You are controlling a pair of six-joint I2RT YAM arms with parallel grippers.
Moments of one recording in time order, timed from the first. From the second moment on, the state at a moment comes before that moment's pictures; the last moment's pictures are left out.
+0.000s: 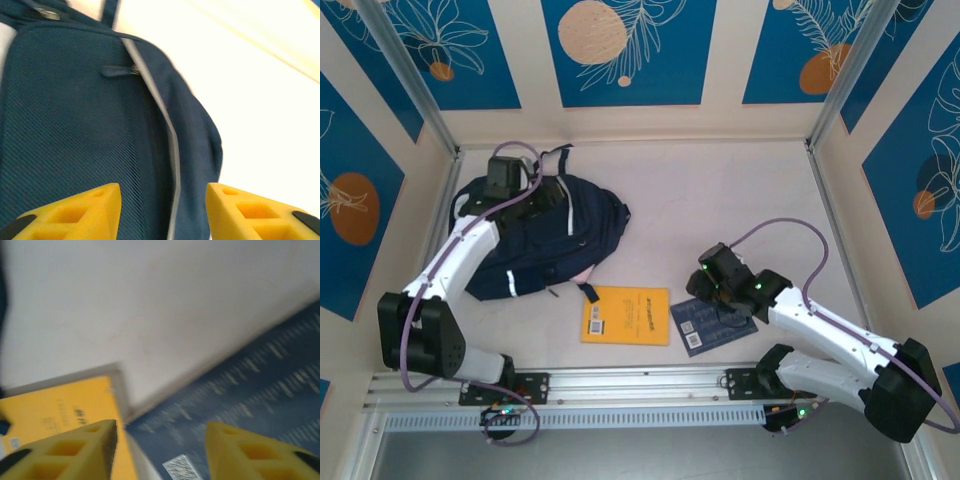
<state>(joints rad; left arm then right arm) -0.20 1.42 1.16 -0.47 0.20 -0.56 0.72 0.99 0.63 -0.73 0.11 1.10</state>
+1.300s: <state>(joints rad) -0.91 1.86 1.18 -0.24 0.25 -0.60 0.44 0.78 0.47 -0.71 0.08 1.18</state>
